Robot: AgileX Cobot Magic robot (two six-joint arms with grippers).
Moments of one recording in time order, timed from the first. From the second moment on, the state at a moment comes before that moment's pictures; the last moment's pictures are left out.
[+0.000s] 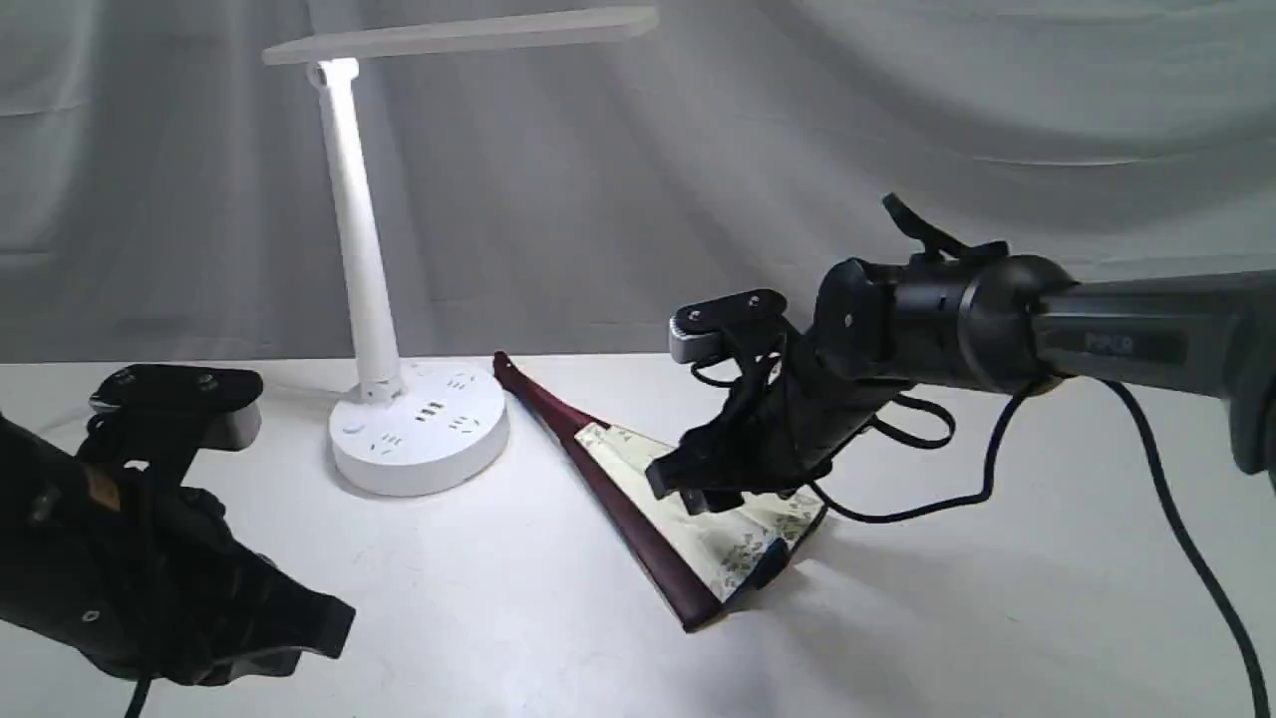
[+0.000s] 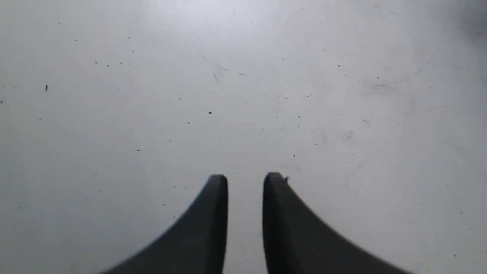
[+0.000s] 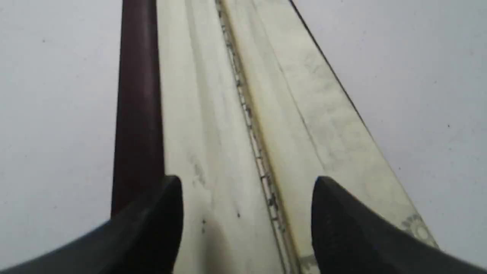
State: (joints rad) left arm -0.33 1.50 -0.87 -0.20 0.61 0.08; right arm 0.24 2.26 -1.67 0.26 0.56 -0.29
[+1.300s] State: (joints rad) left arm -0.33 1.50 -0.87 -0.21 0.61 0.08; right arm 0.24 2.25 -1.69 0.04 0.98 -0.70
